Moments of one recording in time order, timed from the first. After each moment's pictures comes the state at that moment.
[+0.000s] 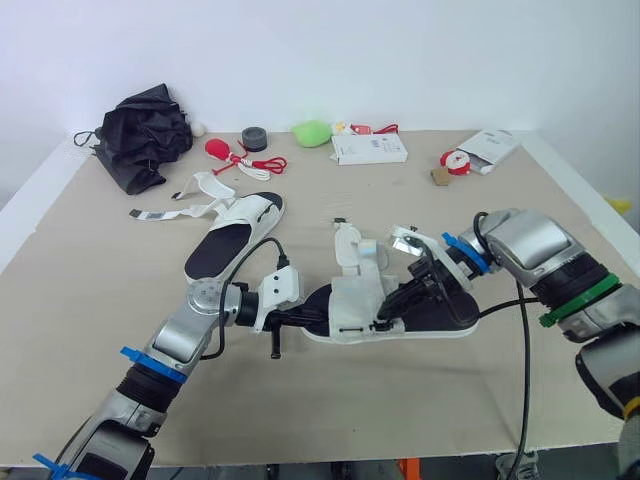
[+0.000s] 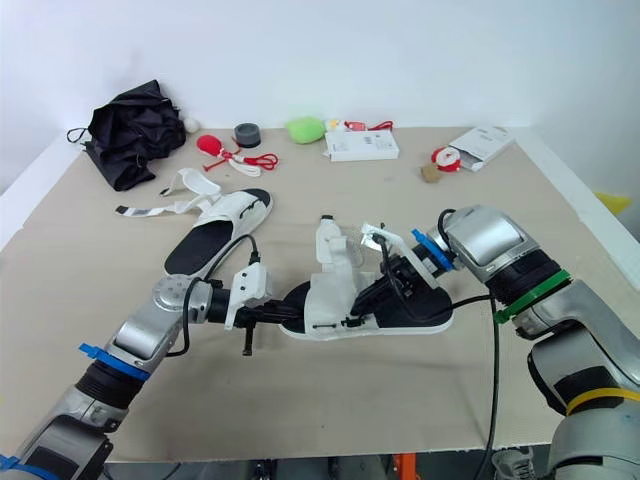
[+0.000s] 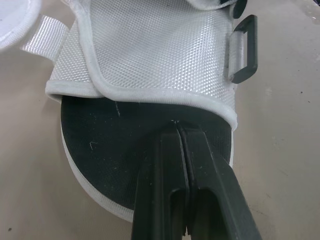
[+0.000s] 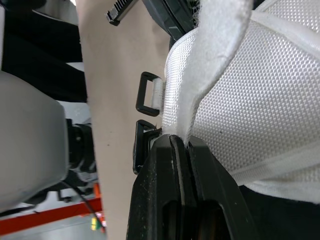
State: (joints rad) left arm -0.47 0.43 -0.33 0.07 -0.18 0.24 -1.15; right arm -1.03 -0.87 0.69 0.27 0.48 0.97 1.56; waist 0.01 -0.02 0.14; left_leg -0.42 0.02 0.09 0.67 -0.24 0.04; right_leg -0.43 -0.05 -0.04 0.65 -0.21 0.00
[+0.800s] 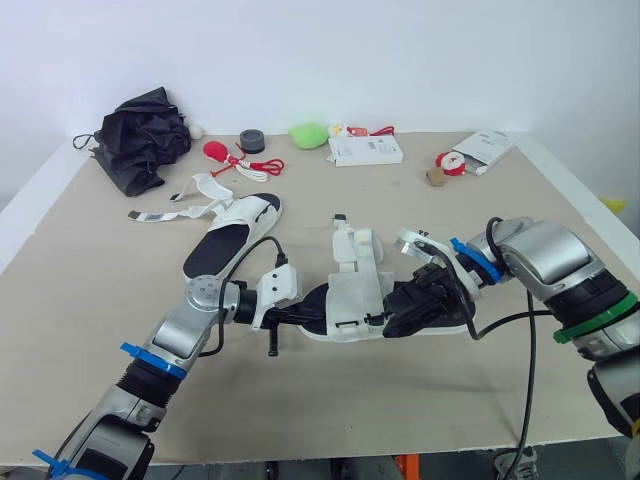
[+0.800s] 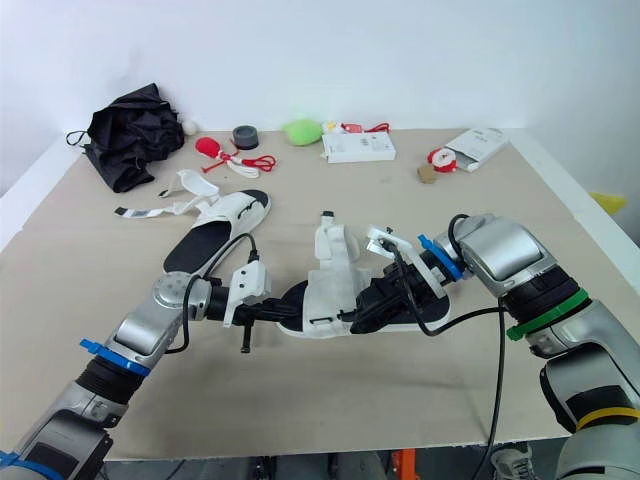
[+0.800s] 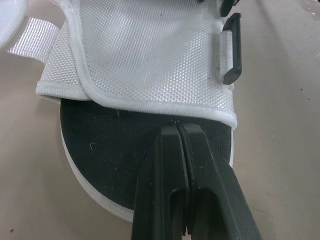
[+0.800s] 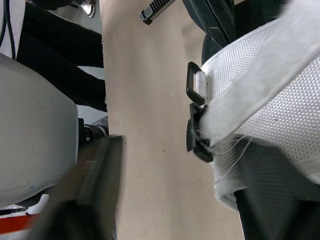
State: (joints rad) left arm -0.49 0.44 -0.34 0.11 -0.18 0.22 -1.17; right arm -0.94 -0.92 0.59 0.13 0.52 1.01 1.57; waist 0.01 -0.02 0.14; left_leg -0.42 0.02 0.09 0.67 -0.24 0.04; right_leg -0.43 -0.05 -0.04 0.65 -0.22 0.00
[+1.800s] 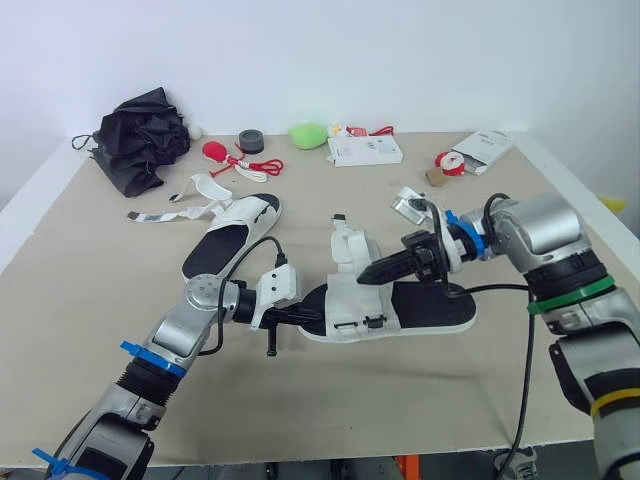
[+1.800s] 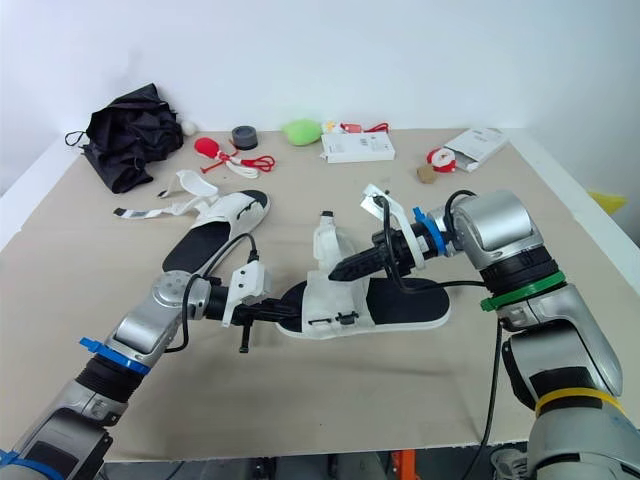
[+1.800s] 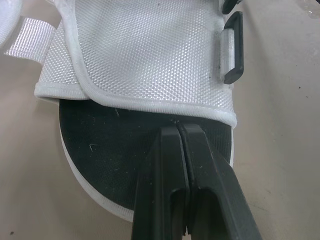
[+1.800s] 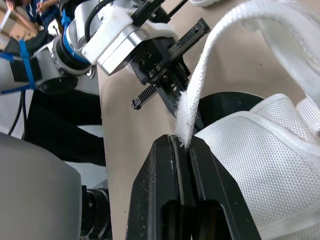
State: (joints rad) left arm -0.50 0.44 -0.34 0.12 -0.18 0.21 -1.18; right arm -1.01 -0.77 0.42 0.25 0.51 1.15 1.49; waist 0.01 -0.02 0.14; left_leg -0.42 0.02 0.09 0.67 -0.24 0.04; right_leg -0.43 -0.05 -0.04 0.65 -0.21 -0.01
